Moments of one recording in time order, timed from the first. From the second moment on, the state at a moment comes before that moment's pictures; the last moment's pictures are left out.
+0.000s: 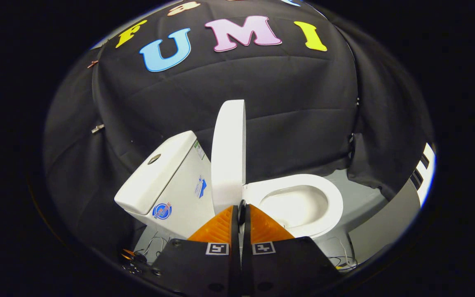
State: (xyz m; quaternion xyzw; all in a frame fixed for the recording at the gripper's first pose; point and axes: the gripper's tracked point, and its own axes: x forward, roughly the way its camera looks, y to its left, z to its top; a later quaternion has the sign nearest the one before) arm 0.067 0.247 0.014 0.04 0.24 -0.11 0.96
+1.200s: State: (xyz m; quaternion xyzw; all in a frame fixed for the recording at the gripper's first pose) arm 0.095 0.332 0.002 -0.10 0.21 -0.14 0.96
